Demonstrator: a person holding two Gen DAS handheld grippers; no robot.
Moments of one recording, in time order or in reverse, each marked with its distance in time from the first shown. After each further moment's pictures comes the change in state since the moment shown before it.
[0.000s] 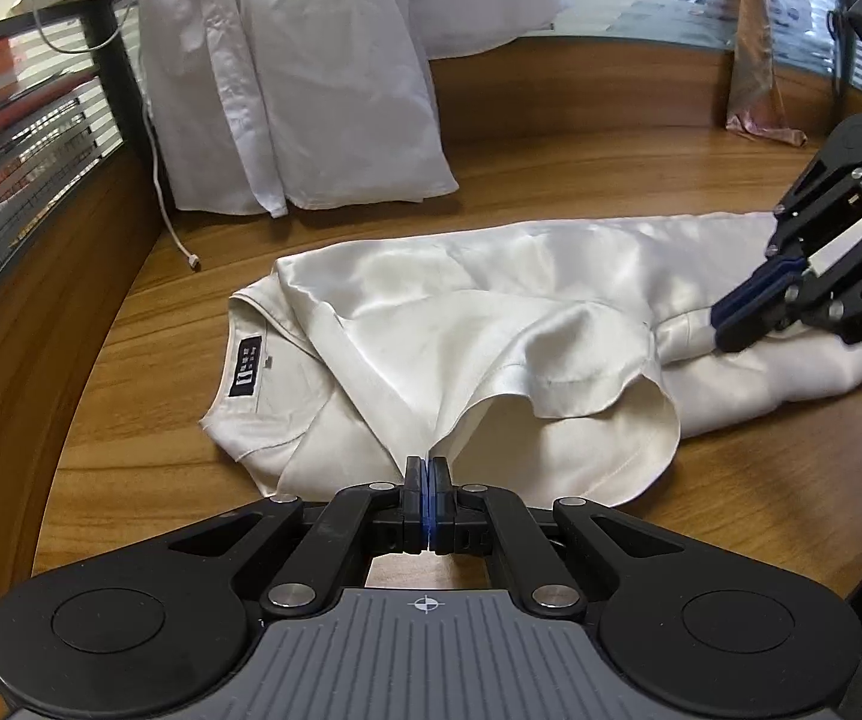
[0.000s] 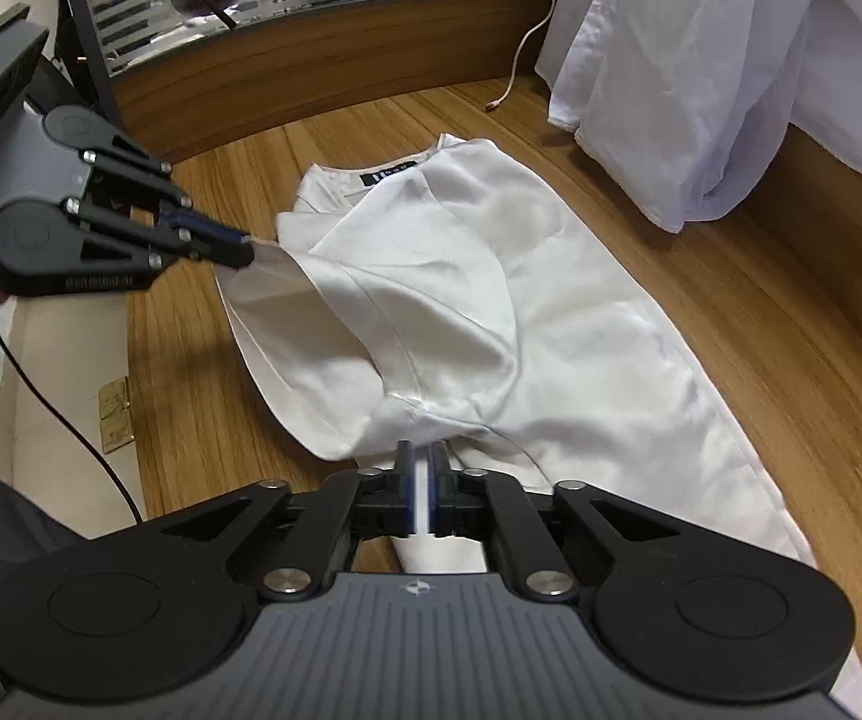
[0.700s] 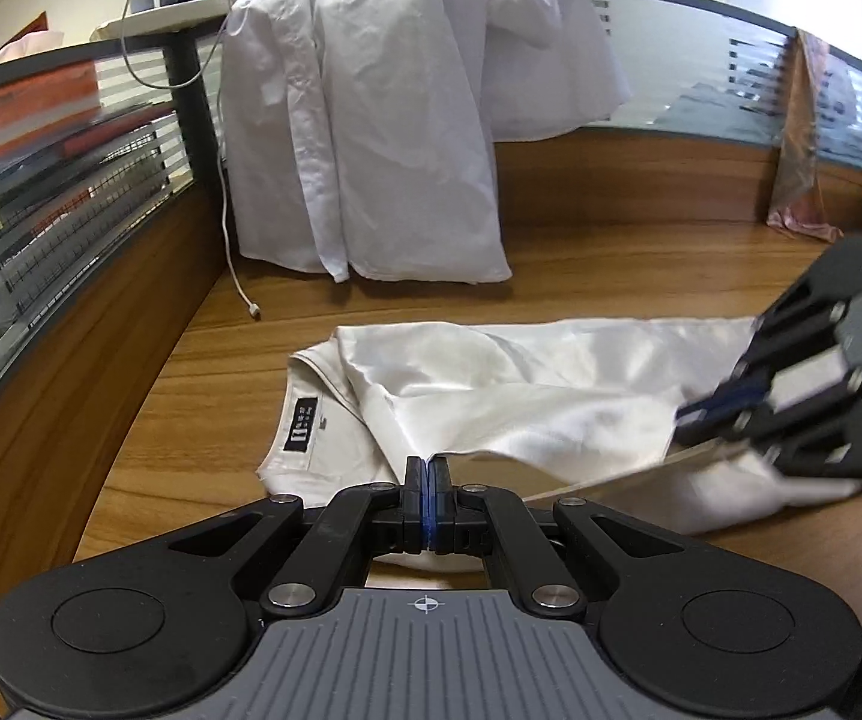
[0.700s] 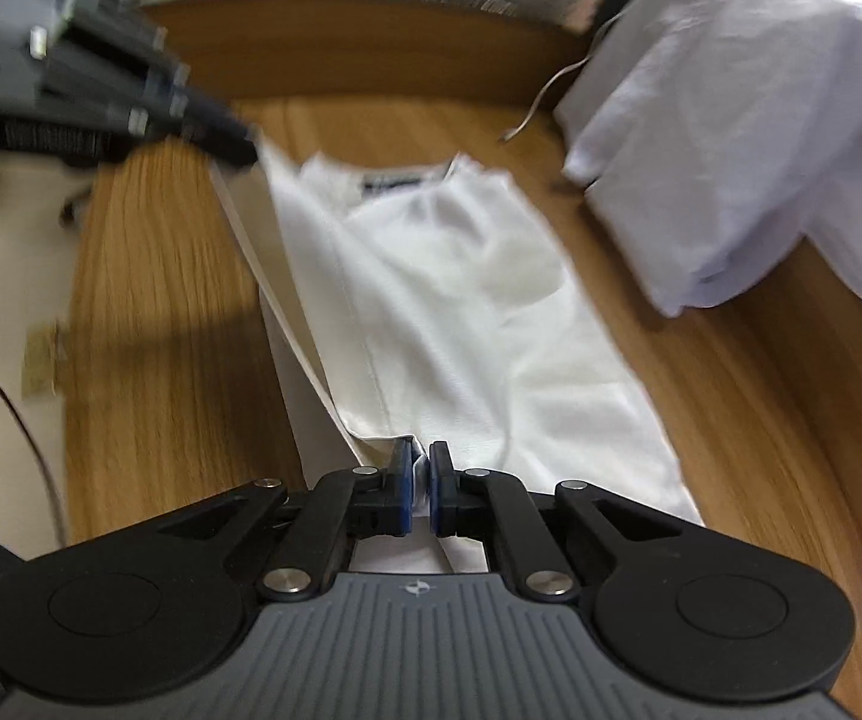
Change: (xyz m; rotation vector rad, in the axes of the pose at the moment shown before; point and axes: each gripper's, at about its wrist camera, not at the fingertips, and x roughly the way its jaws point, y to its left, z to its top) left arm -0.032 0.012 0.014 -0.097 -0.104 0.054; right arm 0.017 0.029 0.011 -0.180 -0.037 -0.146
